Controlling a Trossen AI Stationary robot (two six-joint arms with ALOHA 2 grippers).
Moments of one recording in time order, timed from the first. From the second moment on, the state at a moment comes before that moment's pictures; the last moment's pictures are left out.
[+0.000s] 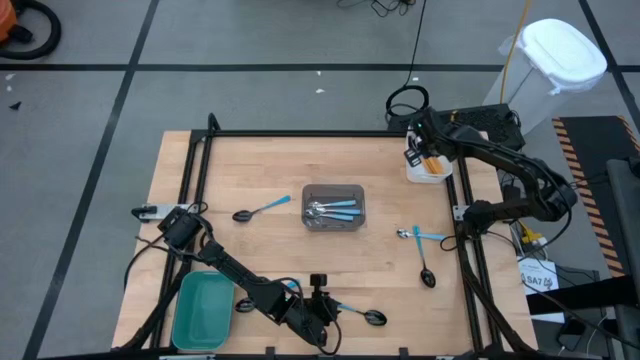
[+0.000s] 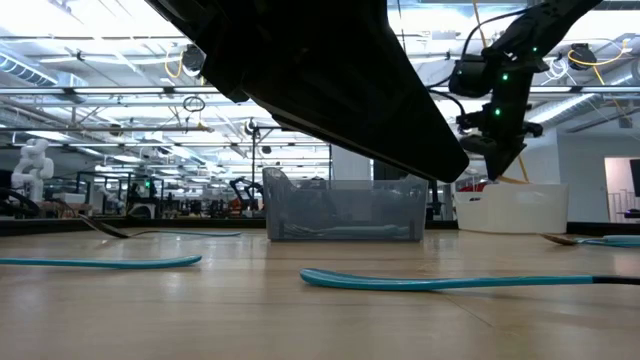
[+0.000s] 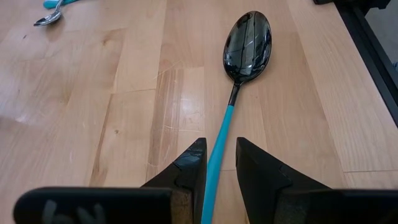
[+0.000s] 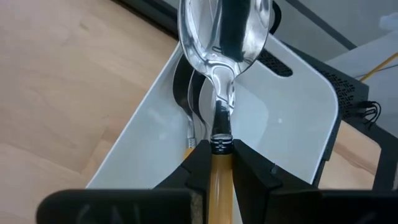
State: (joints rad) left arm -0.59 2.17 1.46 -0.09 -0.49 -0.30; right arm -0.90 1.26 0.81 -0.68 0.37 0.07
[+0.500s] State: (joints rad) left arm -0.59 2.17 1.46 -0.09 -0.49 -0.30; right arm -0.91 1.34 0.81 -0.72 0.39 0.07
